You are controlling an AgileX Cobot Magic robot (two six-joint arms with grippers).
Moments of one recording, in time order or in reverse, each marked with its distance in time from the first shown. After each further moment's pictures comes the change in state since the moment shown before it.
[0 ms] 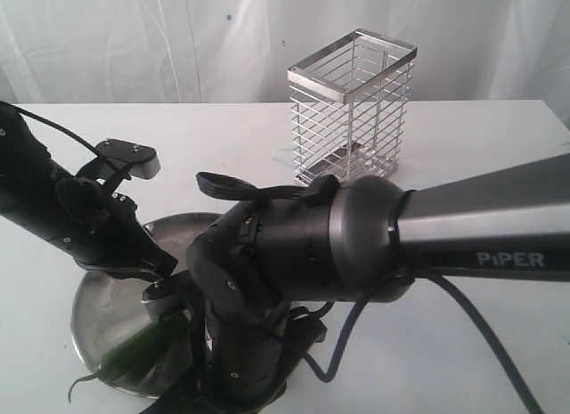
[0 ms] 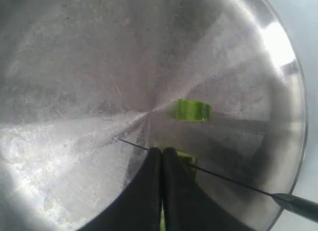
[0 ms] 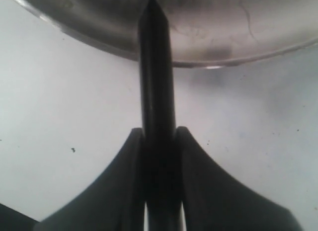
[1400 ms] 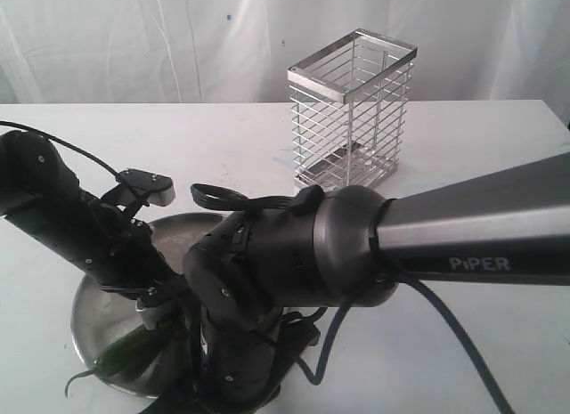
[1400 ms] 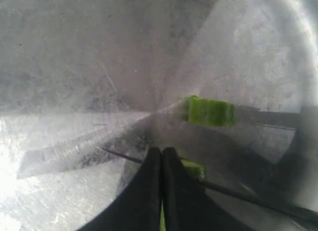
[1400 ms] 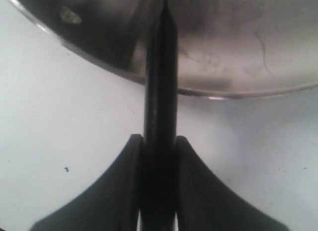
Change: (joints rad) left arm 0.000 0.137 0.000 -0.086 -0.044 0.104; right arm 0.000 0.036 -0.003 0.006 -0.033 -0.005
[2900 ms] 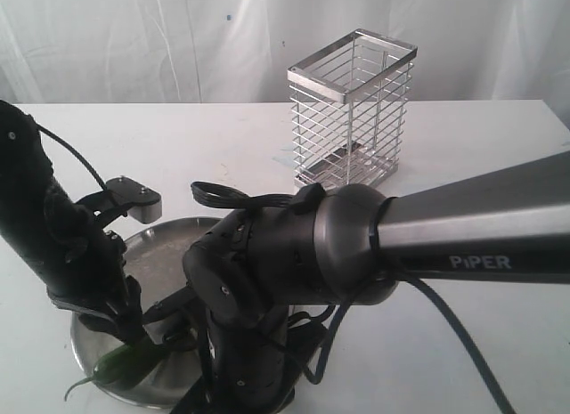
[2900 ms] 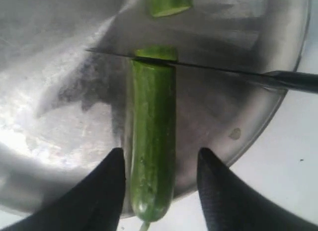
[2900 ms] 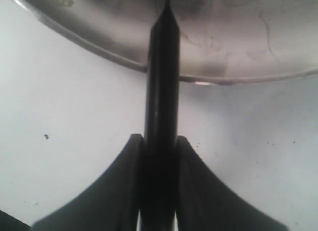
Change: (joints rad) left arm 0.002 -0.114 -0.023 0.212 0.324 -0.040; right arm 0.000 0.000 -0.002 0.000 0.104 -0.055
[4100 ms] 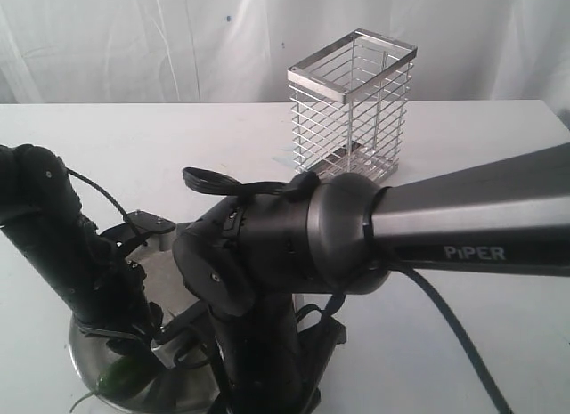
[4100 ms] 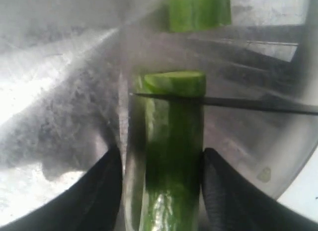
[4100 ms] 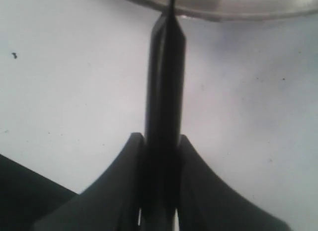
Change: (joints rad) left arm -0.002 0.143 0.039 -0.123 -0.109 0.059; right arm 0.000 0.006 -0.044 -0.008 0.225 -0.099
